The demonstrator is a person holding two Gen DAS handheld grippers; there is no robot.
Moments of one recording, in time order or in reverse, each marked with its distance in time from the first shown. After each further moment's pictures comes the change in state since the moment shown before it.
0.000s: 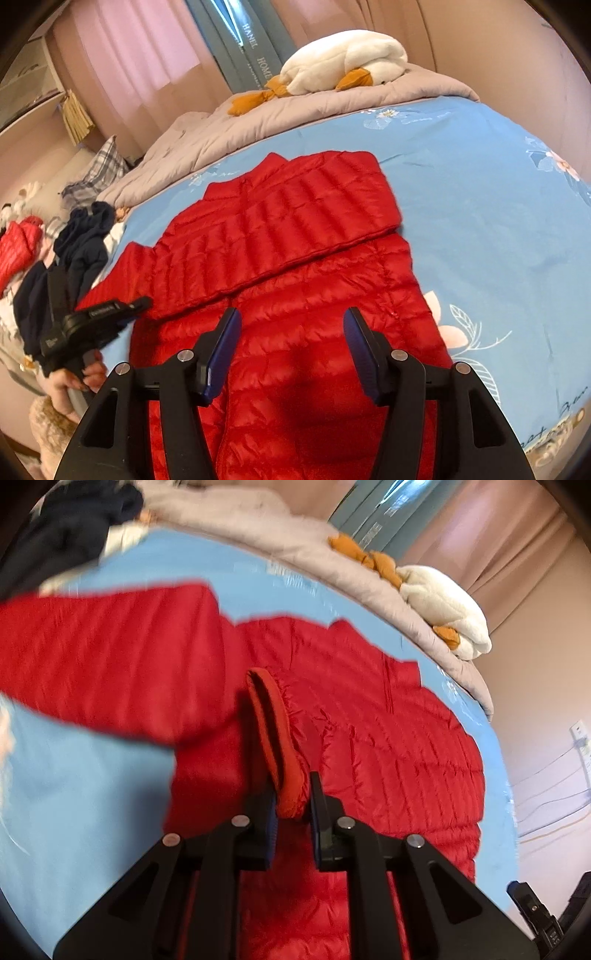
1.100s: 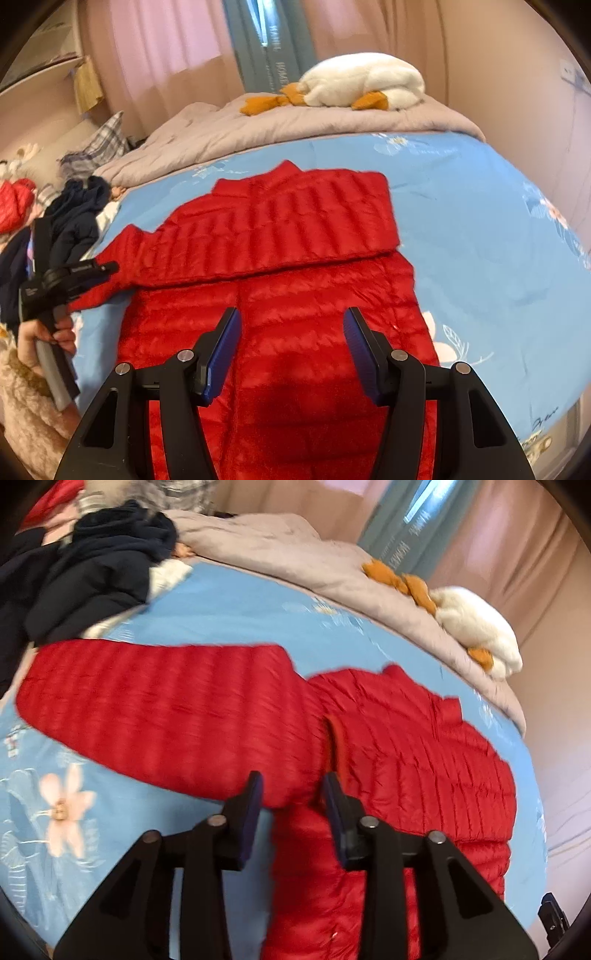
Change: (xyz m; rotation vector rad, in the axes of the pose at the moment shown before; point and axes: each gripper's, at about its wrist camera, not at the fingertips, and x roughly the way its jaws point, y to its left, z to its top) left arm -0.041 0.051 0.035 -0.008 -0.072 0.147; right arm -0.008 0.053 0.000 -0.183 -0.033 -0.087
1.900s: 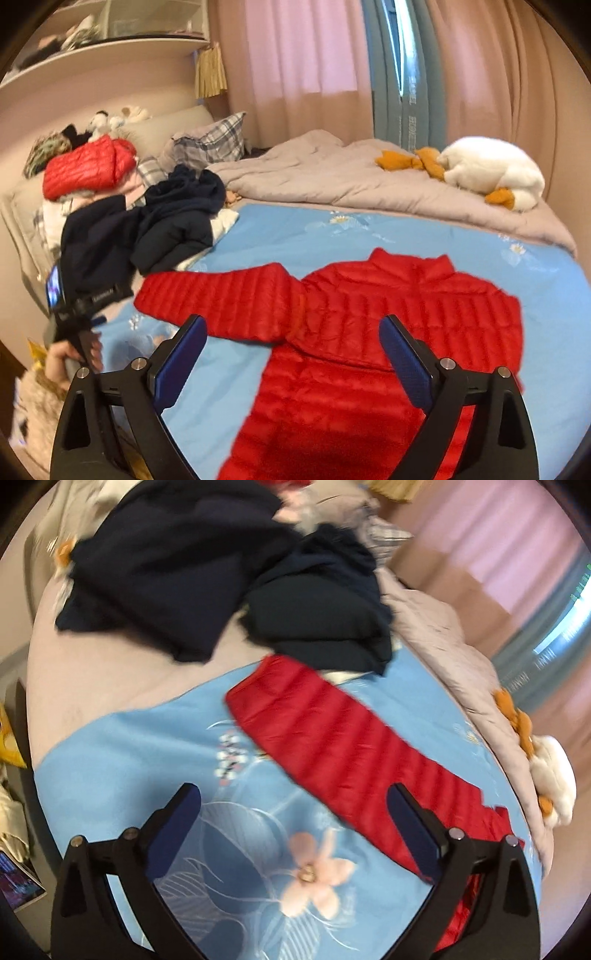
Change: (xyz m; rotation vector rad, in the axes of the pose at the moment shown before) left arm -0.080 0.233 0.010 -0.480 -0.162 0.269; right arm 0.002 0.157 0.047 -0.249 -0.110 0.264
